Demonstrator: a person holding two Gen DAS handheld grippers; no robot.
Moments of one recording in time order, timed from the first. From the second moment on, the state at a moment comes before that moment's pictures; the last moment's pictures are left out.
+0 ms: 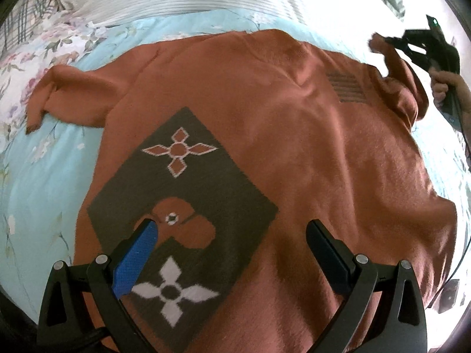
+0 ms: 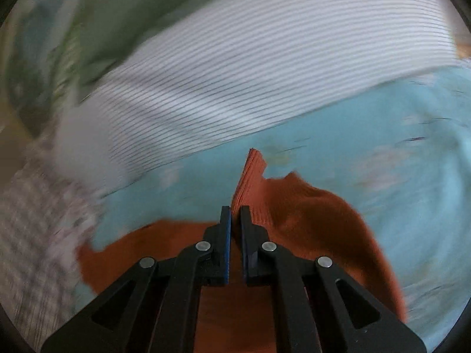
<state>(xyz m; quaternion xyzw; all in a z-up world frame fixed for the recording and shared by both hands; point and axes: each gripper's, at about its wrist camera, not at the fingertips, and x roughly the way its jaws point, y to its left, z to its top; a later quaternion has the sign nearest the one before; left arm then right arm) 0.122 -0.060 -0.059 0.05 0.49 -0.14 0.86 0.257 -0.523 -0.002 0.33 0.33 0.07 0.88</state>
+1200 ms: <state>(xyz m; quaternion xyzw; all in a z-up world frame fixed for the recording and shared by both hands) 0.320 -0.014 -0.059 -0.13 0.53 -0.25 0.80 0.171 -0.337 -0.037 0.34 0.36 0.22 0.84</state>
